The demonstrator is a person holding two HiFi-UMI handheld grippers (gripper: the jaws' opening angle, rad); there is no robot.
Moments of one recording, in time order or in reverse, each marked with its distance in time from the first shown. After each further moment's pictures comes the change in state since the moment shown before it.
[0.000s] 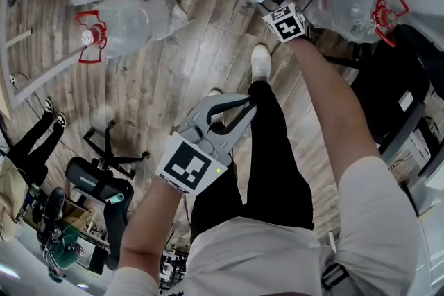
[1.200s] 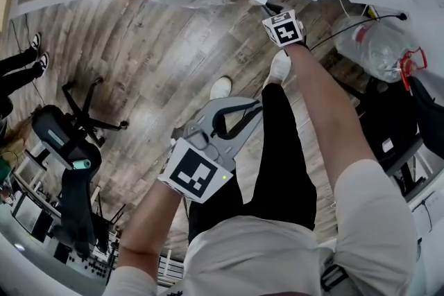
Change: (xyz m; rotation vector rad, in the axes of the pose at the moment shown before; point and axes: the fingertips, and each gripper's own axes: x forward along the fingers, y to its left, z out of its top) left arm -0.119 0.018 -0.093 -0.070 -0.115 0.224; right arm 0.091 0.200 0.035 -0.146 0.027 0.162
